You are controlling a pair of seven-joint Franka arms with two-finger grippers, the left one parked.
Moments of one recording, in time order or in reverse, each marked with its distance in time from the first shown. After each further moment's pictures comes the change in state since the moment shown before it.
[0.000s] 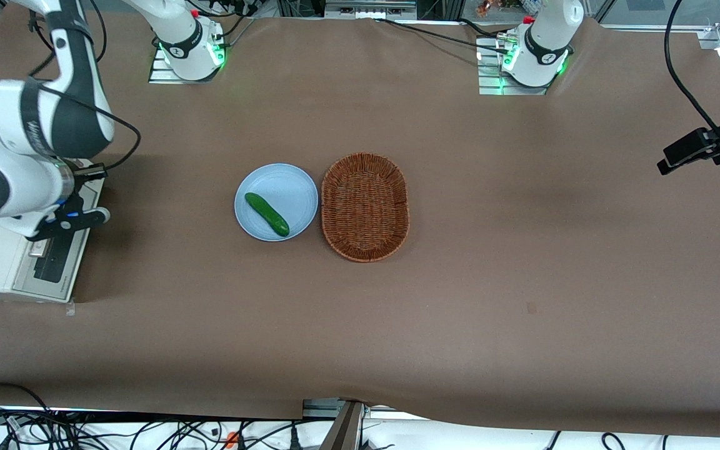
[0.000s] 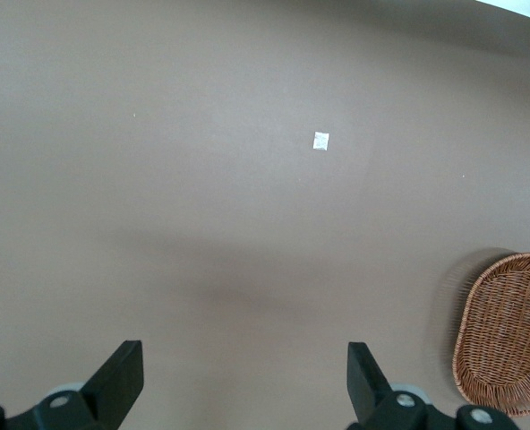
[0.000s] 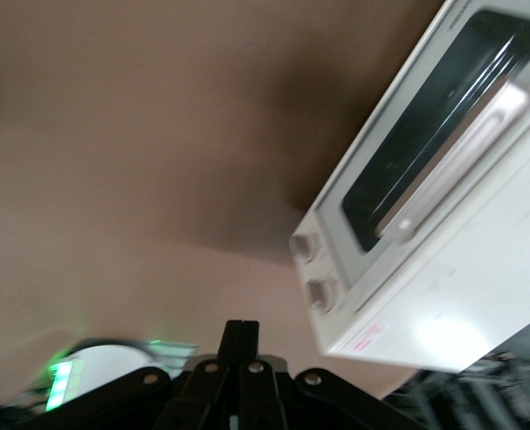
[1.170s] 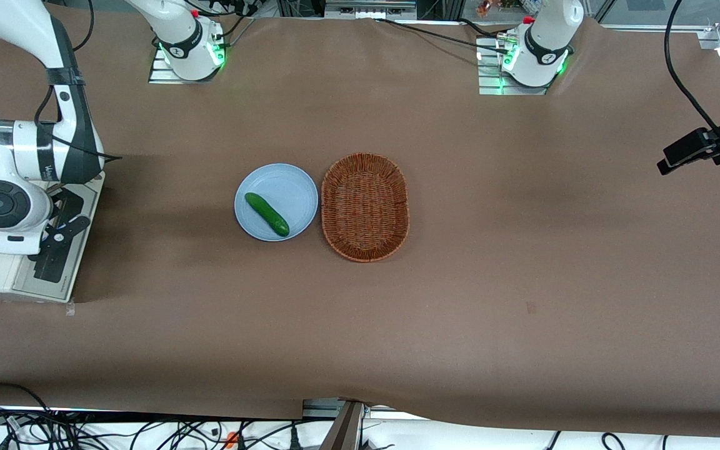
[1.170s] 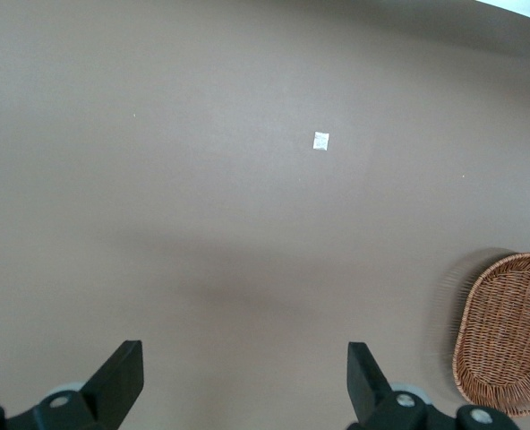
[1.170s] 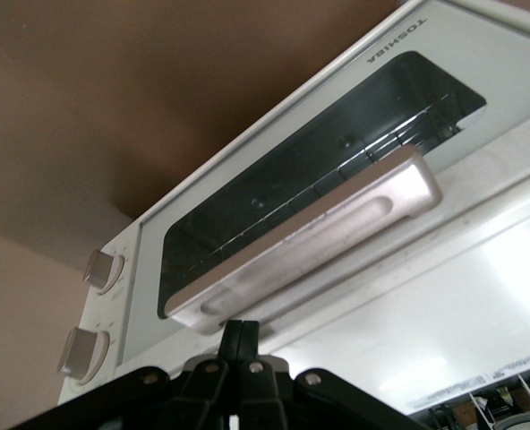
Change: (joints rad) arm -0.139 0.037 -0.017 -0.186 -0.246 0.378 -0.349
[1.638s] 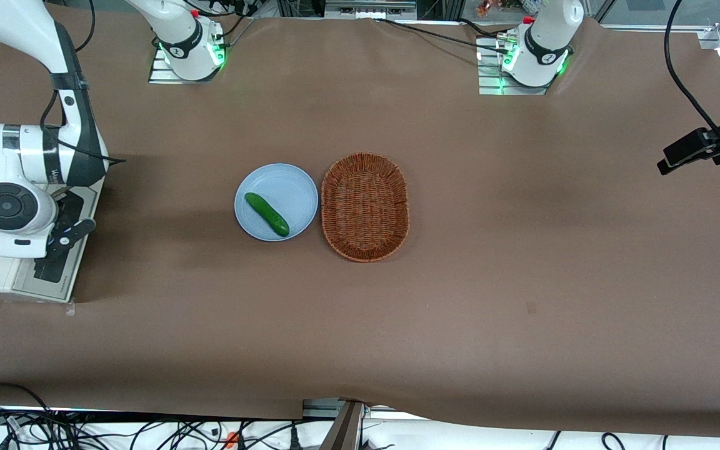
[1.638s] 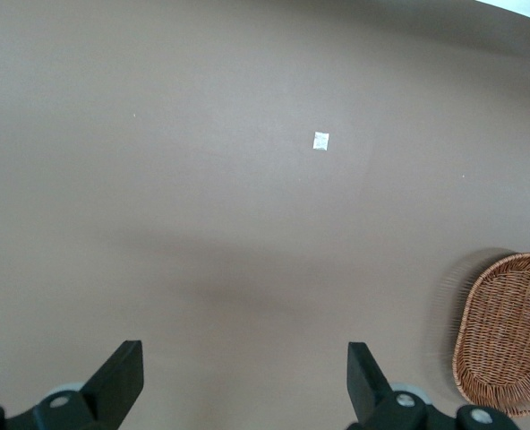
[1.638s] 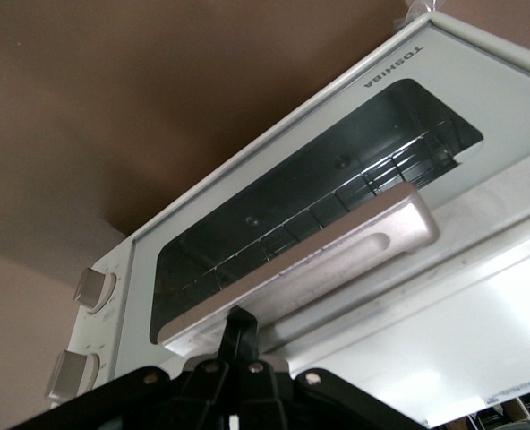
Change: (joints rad) arm 0.002 0.014 0.002 0.000 -0.004 0.027 0.000
